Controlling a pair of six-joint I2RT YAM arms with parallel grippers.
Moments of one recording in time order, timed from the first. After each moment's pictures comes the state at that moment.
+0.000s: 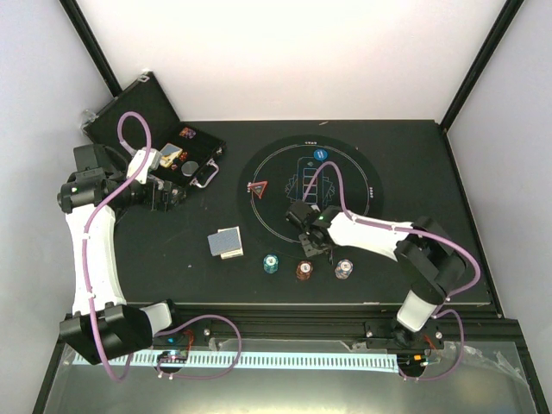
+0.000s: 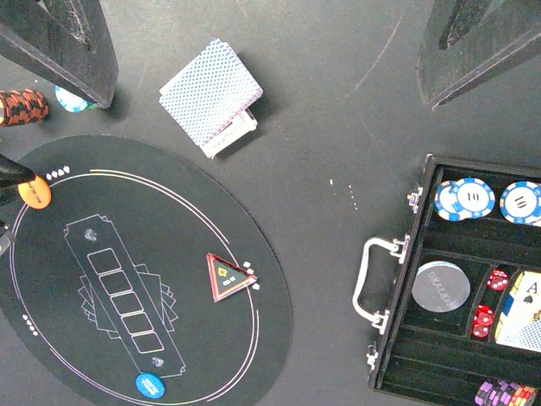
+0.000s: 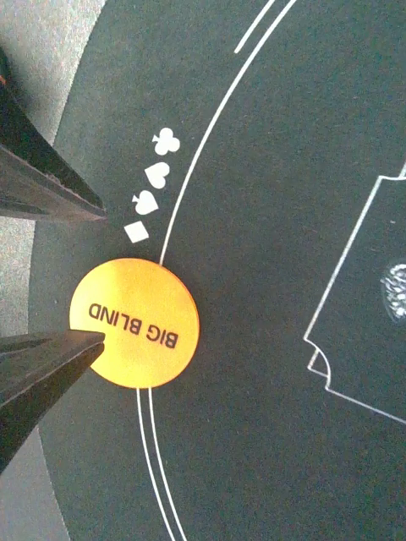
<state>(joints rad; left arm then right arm) 0.33 1.18 1.33 -1.14 0.63 0.44 0.84 1.69 1.05 -0.73 0.28 0.46</state>
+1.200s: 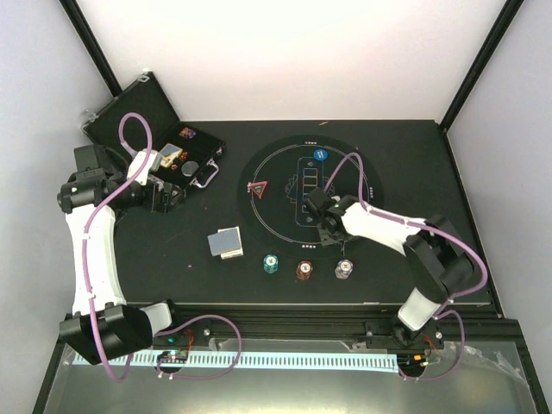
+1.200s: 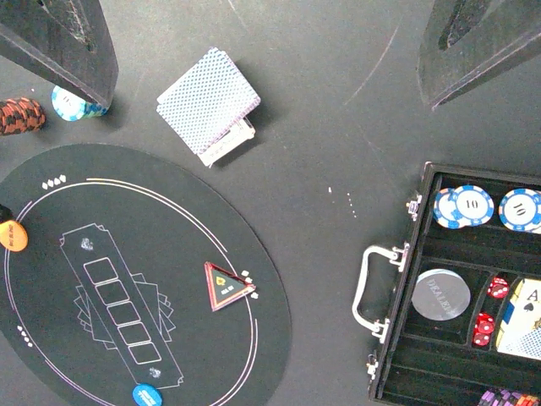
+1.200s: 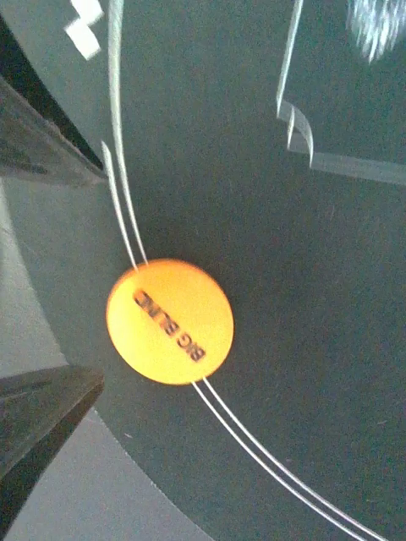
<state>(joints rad) 0.33 1.18 1.33 -1.16 0.62 0.45 0.68 1.70 1.02 -0.77 0.35 0.47</state>
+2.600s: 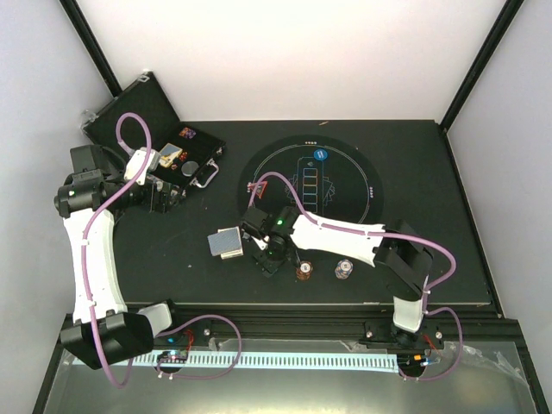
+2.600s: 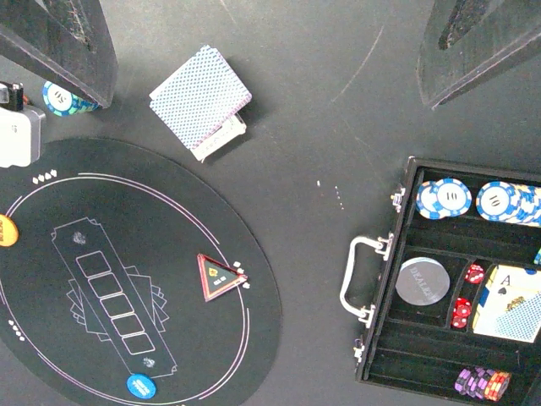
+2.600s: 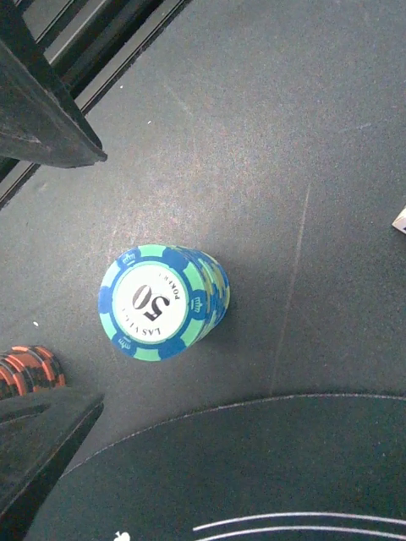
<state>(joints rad) 0.33 1.15 1.35 -1.16 0.60 0.45 1.09 1.86 1.43 -0.93 -0.01 0.26</state>
